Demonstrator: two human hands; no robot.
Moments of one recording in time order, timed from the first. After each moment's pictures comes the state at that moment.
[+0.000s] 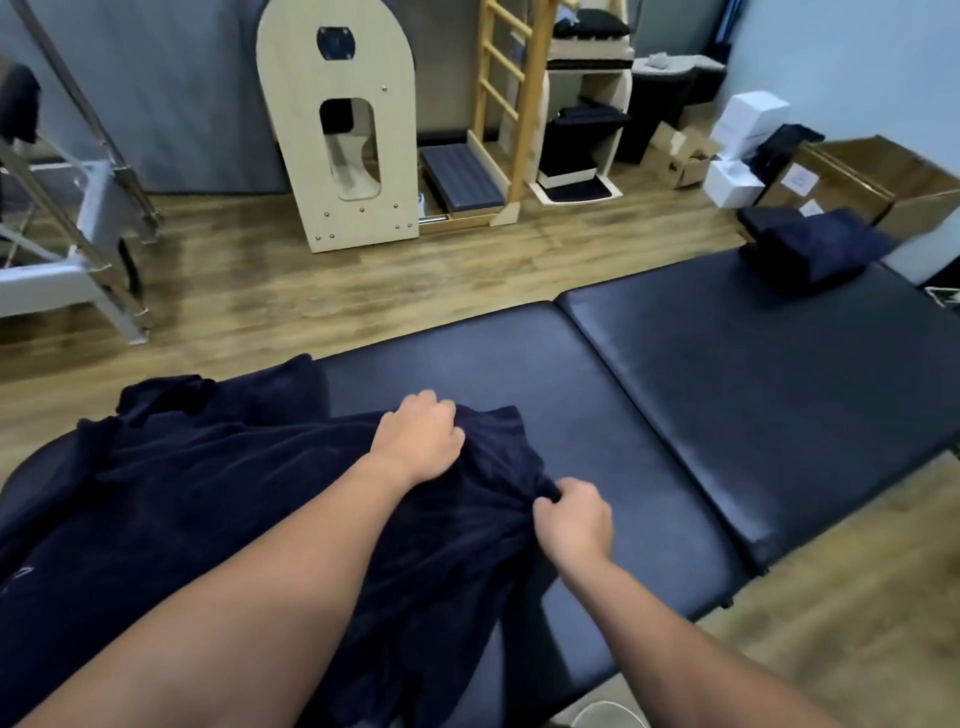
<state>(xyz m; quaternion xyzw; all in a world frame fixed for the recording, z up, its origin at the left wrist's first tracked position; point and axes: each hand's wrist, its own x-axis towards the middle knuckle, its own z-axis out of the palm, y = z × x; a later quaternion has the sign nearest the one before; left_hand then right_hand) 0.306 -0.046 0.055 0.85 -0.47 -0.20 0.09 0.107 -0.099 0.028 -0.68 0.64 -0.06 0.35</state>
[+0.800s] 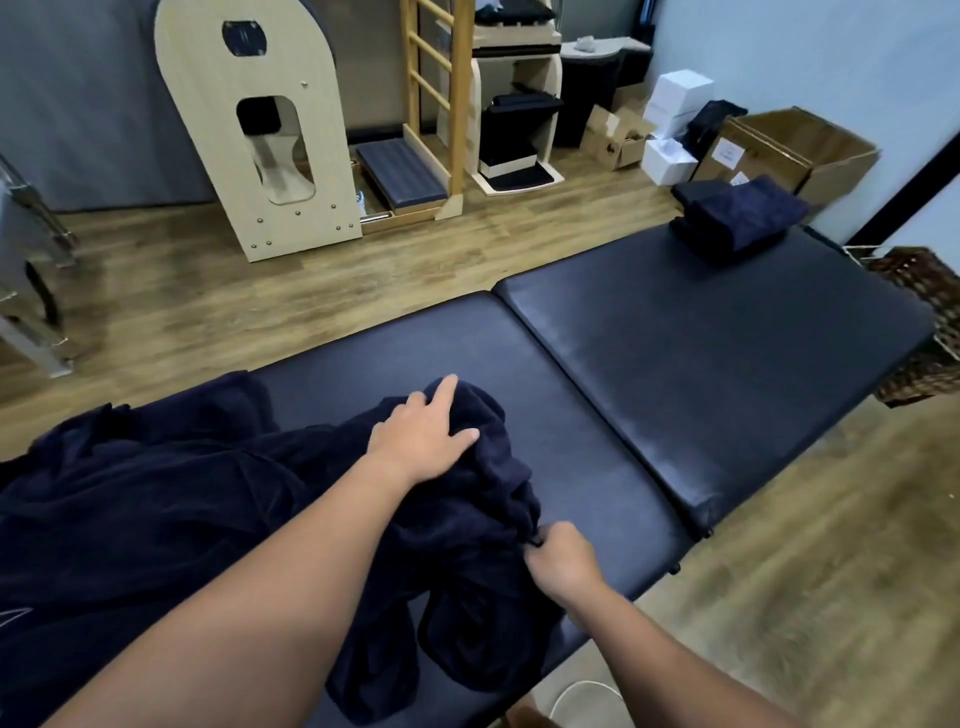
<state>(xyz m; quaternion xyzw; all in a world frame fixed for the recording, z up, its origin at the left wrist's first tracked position) 0.255 -0.098 0.045 0.84 -0.48 -0.25 0.08 0.028 -0.117 -0.025 -0.70 0.61 0.08 0.37</state>
